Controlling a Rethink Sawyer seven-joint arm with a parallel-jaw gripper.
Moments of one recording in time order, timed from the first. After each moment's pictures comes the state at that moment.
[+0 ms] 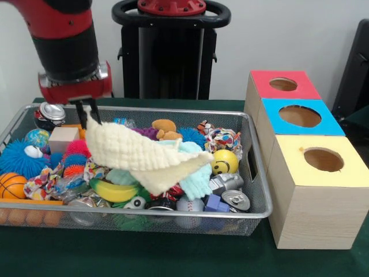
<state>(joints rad) -0.80 -0.62 0.53 1.44 -0.49 1.06 1.40</state>
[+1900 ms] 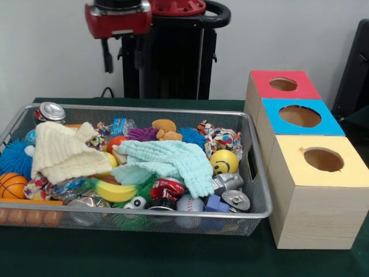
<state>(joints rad) -0.81 -0.95 0.56 1.88 -0.49 0.84 1.40</state>
